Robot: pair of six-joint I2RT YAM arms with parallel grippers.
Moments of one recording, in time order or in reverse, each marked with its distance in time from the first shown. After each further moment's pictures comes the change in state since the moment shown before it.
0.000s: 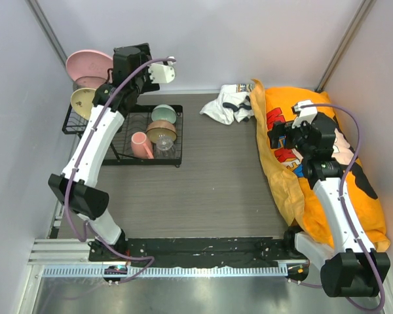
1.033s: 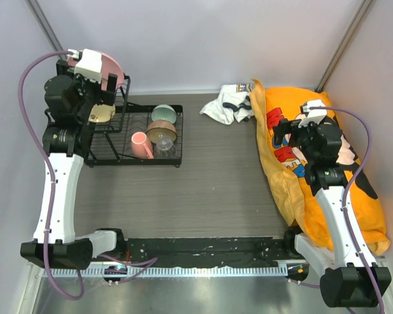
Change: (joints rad) left arm 0.316 -0.482 -0.437 0.241 0.296 -0.938; right arm 0.000 -0.085 -0.010 0.052 0.068 0.036
